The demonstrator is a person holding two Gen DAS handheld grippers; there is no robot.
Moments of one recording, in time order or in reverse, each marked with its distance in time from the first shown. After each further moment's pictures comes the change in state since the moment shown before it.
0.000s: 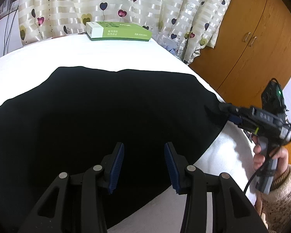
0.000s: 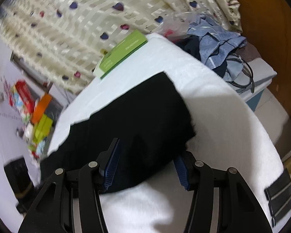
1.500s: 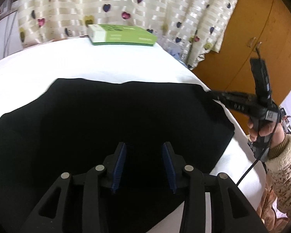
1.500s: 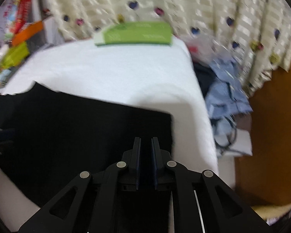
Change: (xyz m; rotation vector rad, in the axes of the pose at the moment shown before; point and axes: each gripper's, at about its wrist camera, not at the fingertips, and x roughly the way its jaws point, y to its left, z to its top) left arm 0.009 0.006 0.023 -0.026 -0.015 0.027; right arm 0.059 0.041 0.050 -0.601 0.143 -0.330
